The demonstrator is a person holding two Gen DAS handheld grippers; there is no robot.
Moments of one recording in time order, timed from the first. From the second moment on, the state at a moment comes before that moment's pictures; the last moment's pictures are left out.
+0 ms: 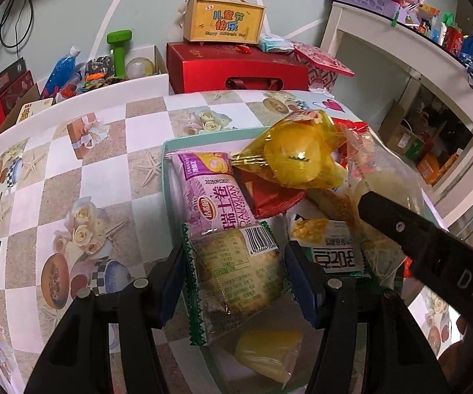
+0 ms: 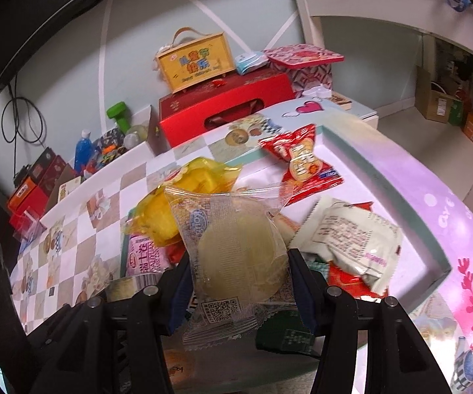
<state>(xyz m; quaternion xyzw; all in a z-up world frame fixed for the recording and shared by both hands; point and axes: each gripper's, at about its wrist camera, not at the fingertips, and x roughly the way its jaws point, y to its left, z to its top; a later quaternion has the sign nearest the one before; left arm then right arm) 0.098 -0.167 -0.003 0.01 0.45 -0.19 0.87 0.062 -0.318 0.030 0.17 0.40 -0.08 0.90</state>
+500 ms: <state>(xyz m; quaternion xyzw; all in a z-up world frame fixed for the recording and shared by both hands) 0.101 -0.170 -0.011 0.01 0.45 -0.20 0.87 0.072 -0.309 0.018 0.15 0.41 -0.08 0.90</state>
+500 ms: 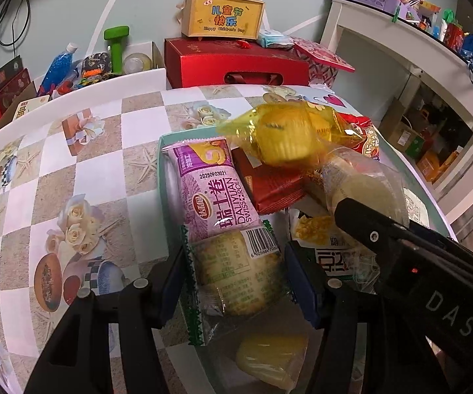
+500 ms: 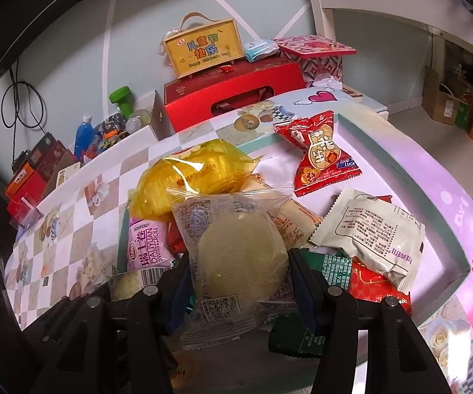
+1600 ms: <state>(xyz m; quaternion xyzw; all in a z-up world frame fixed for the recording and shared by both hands) 0.088 -0.169 0.017 0.04 0.46 -0.22 0.86 0.056 -0.318 0.048 0.14 0.39 -0.10 0.91</state>
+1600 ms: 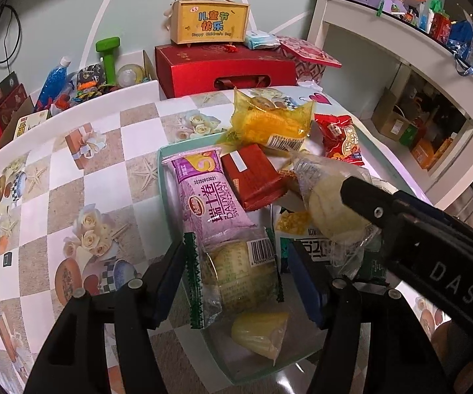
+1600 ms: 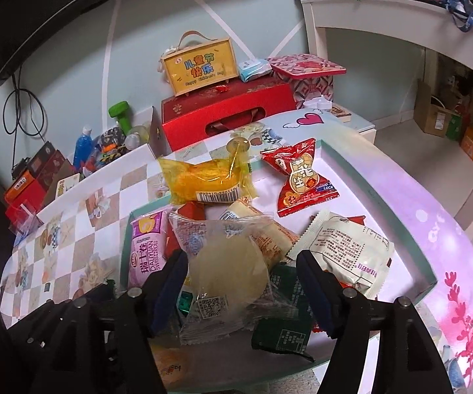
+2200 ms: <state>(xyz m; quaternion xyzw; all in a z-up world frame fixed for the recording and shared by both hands) 0.092 -0.149 0.025 0.02 0.45 -0.20 0.87 0.056 -0.327 0.041 0.15 0.40 -0.11 0.90</state>
